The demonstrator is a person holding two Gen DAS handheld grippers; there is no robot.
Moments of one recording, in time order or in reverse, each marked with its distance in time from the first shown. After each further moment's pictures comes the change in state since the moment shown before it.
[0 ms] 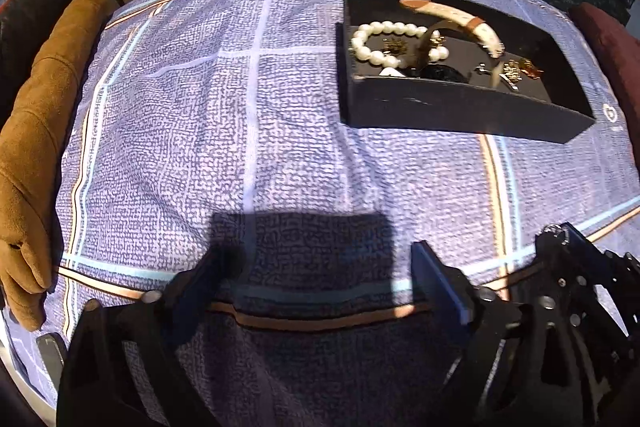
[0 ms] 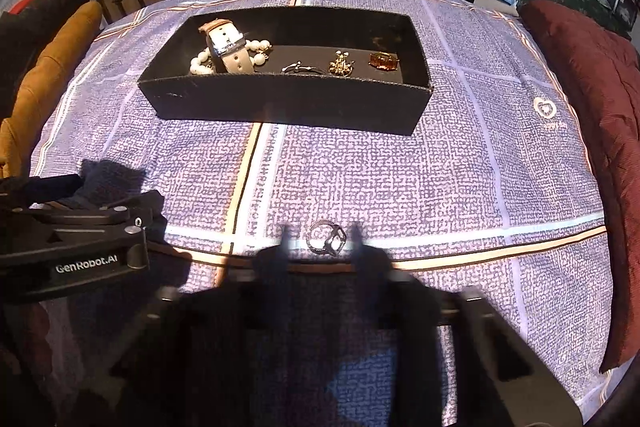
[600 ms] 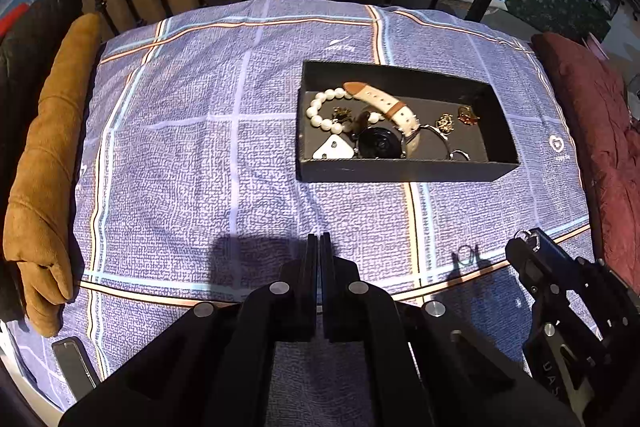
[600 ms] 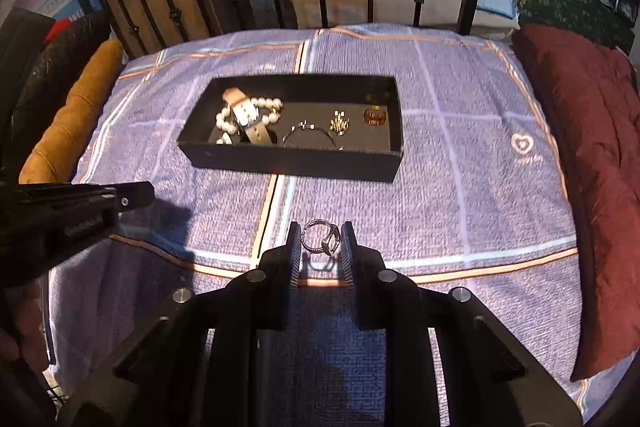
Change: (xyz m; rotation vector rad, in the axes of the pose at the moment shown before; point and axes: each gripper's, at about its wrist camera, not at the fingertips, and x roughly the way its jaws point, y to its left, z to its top) left arm -0.066 -0.013 0.027 -0.001 -0.038 -0.086; right arm -0.060 -0.015 0.026 0.017 -0.086 0.059
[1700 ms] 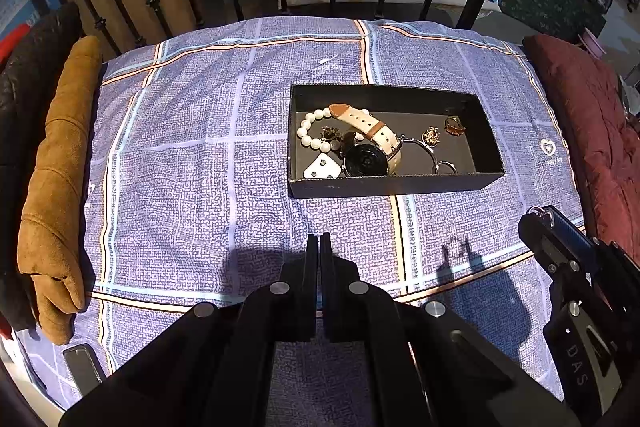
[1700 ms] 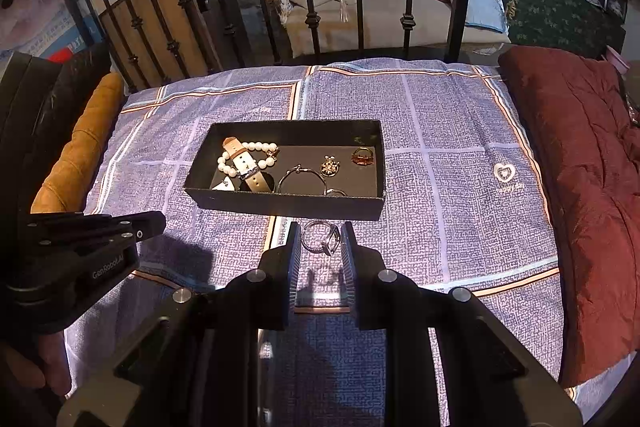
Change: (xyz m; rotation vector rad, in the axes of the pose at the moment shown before) left arm -0.013 -0.012 0.007 0.028 -0.035 0.017; right arm -0.018 -0.005 0.018 0.041 -0.068 0.001
